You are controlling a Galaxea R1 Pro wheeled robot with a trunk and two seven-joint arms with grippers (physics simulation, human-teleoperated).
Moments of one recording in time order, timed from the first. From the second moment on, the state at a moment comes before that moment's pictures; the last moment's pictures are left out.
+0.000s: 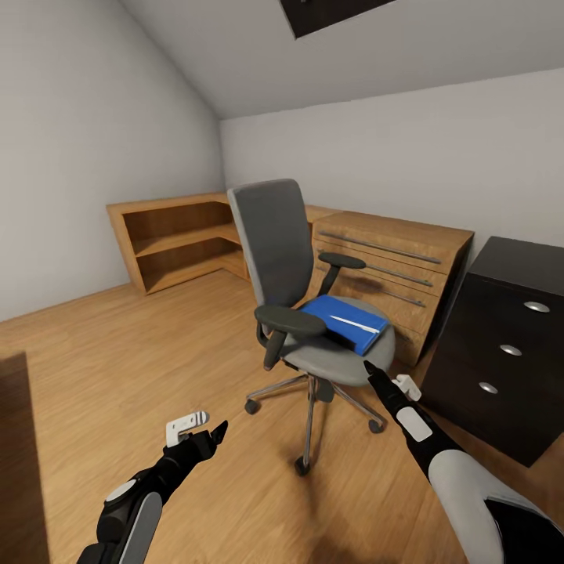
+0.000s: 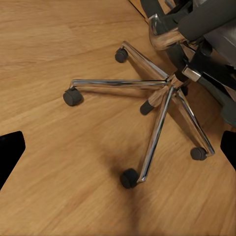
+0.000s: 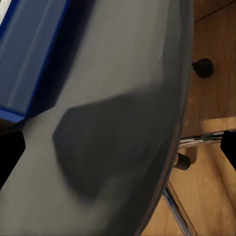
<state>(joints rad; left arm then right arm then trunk) -0.12 -0.08 0.02 -1.53 0.37 0.51 -0.01 -0.83 -0.04 -0.25 -0.31 -0.74 -0.02 0.27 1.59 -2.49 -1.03</state>
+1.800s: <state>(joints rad) -0.12 -0.08 0.02 -1.53 0.37 0.51 -0.01 -0.83 -0.05 -0.23 -0.35 -0.74 -0.02 0.26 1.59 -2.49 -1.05</state>
